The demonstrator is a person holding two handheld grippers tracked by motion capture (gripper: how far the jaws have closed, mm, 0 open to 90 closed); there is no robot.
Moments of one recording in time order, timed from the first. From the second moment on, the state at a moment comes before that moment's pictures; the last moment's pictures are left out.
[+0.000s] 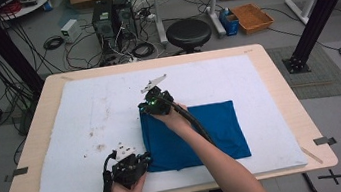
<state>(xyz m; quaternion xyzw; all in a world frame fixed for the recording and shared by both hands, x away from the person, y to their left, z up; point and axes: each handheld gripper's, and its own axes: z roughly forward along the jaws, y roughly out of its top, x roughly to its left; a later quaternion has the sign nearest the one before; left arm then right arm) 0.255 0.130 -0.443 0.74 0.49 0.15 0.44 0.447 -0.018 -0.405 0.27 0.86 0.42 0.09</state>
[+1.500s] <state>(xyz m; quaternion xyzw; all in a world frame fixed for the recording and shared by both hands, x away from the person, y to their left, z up) 0.276 0.011 -0.416 0.75 0.41 0.06 0.51 0.435 -0.174 -0.342 0.30 0.84 0.45 0.09</state>
